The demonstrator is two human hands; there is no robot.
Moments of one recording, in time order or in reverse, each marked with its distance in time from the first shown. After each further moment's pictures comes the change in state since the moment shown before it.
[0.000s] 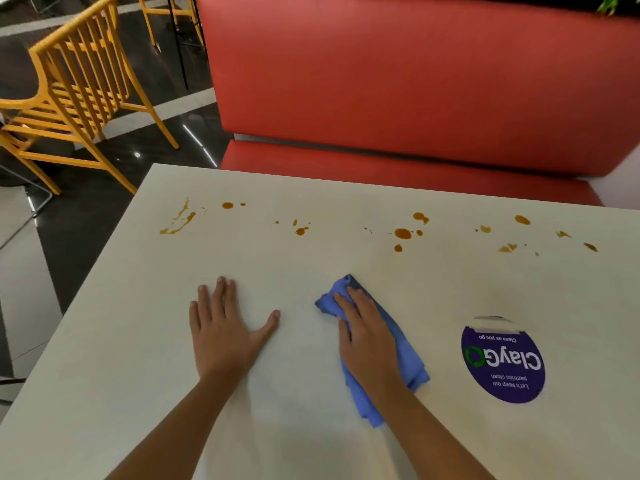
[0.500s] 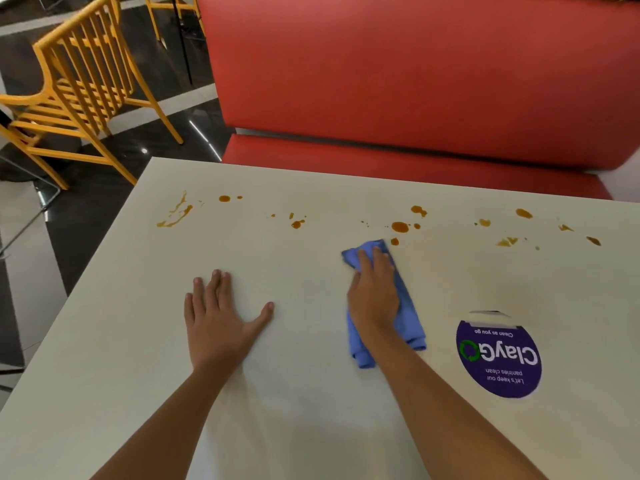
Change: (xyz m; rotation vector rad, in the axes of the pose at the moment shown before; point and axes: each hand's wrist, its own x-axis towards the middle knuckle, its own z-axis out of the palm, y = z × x) left_hand -0.002 0.002 -0.002 -0.009 0.020 -0.001; right_hand 0.053 0.017 0.006 -0.034 0.033 0.333
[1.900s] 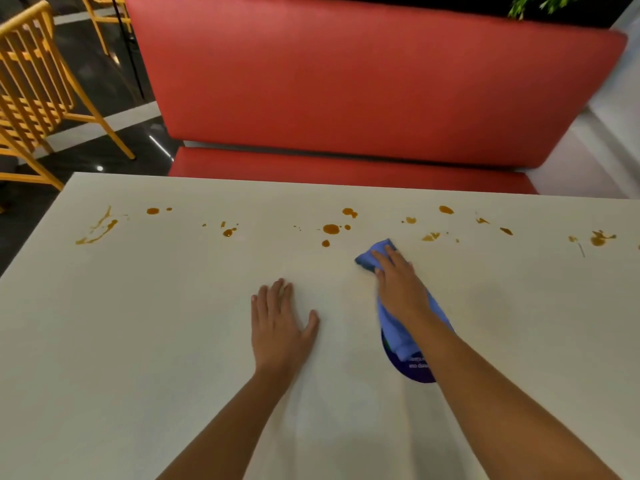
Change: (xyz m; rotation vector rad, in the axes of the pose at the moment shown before) left_hand -0.052 0.160 0.038 -0.240 -0.048 0.272; right_hand 0.042 0.144 -0.084 -0.062 -0.245 -0.068
